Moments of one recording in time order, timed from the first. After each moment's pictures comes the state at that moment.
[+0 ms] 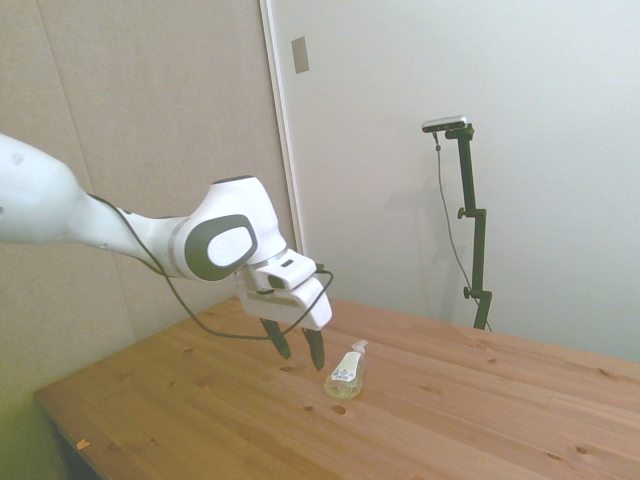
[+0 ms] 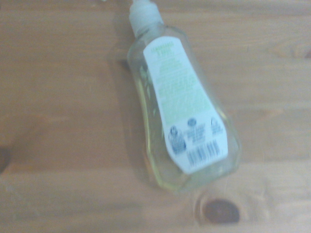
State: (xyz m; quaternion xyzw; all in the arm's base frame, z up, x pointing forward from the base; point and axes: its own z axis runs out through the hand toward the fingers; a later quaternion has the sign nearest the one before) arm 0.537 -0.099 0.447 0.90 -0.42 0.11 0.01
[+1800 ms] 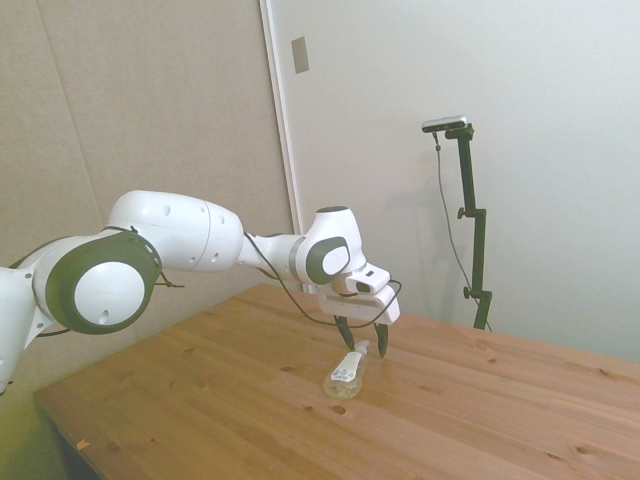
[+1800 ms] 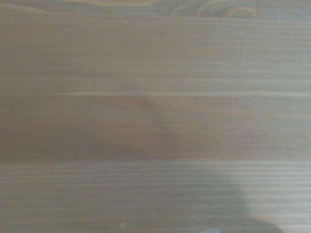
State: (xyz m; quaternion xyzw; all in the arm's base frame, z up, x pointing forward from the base) arm 0.737 -0.100 0.356 0.91 -0.41 0.08 0.00
